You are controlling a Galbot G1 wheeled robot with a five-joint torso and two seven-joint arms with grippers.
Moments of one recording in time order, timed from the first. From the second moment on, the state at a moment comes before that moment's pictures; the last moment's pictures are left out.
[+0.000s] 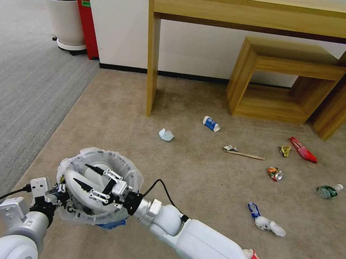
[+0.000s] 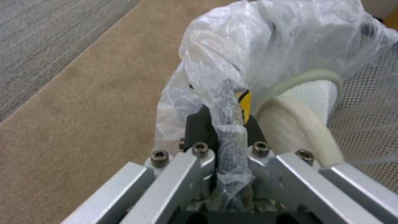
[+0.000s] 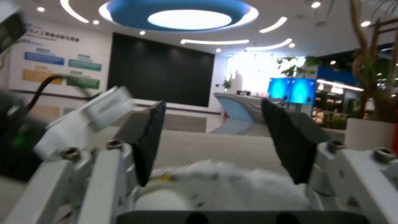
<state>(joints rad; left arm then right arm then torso) 1.68 -1.26 -0.75 -2.20 -0.67 0.39 -0.27 -0.60 1.29 -0.63 1.42 0.47 0.63 -0.23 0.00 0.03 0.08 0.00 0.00</state>
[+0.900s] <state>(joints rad) 1.66 -1.25 -0.76 -2.16 -0.66 0.38 -0.27 -0.87 0.88 -0.06 1.83 0.72 0.31 0.08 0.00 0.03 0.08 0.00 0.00</state>
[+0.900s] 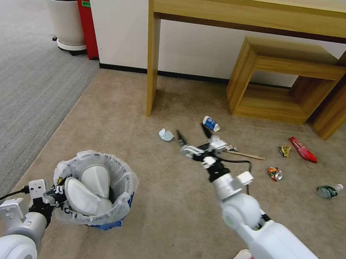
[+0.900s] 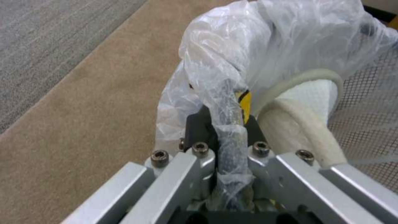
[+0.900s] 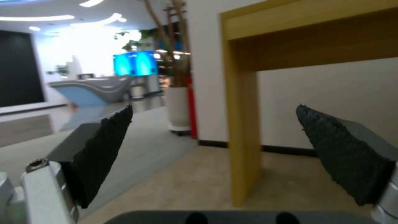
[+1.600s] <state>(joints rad) 1.66 -1.24 -0.75 -2.15 -0.65 0.37 -0.26 -1.04 0.86 0.15 1.89 0.94 0.13 0.30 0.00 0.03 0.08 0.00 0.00</state>
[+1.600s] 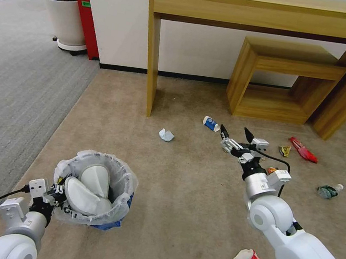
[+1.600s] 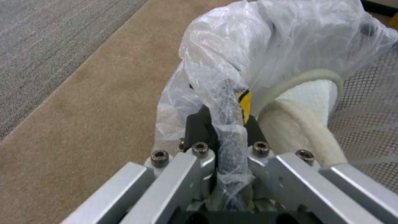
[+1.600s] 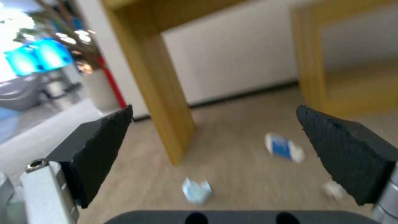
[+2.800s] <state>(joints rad) 1.61 -1.28 -0.74 -2.06 -0.62 0.35 -0.24 -1.43 0.94 0.31 1.95 1.29 -0.14 1.02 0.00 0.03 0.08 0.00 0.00</state>
